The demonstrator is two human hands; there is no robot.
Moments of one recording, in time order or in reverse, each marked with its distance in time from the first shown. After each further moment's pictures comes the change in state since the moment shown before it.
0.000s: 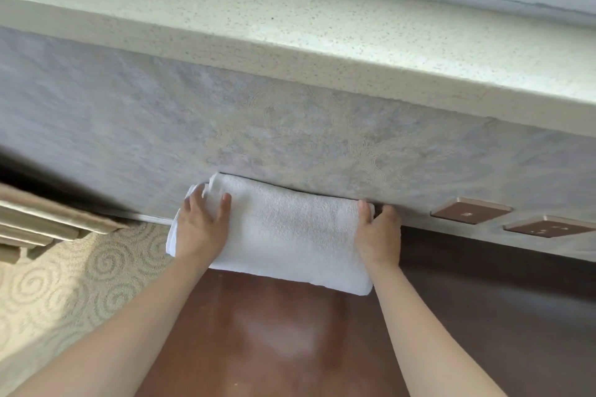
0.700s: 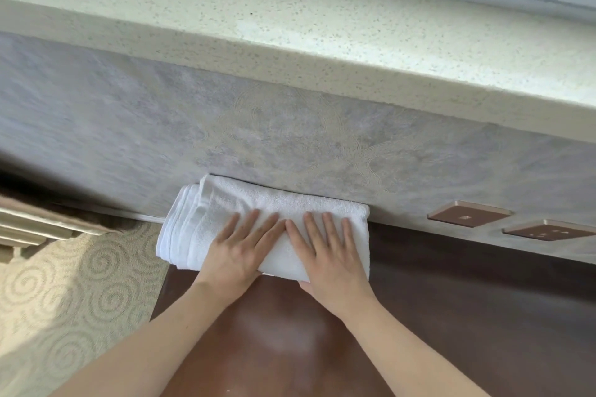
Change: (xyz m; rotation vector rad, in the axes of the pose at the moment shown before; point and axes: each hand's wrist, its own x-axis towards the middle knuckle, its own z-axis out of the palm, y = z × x) left_hand -0.043 0.003 0.027 0.512 -0.017 1.091; right_hand -0.047 0.020 0.021 -0.860 -0.170 -1.076
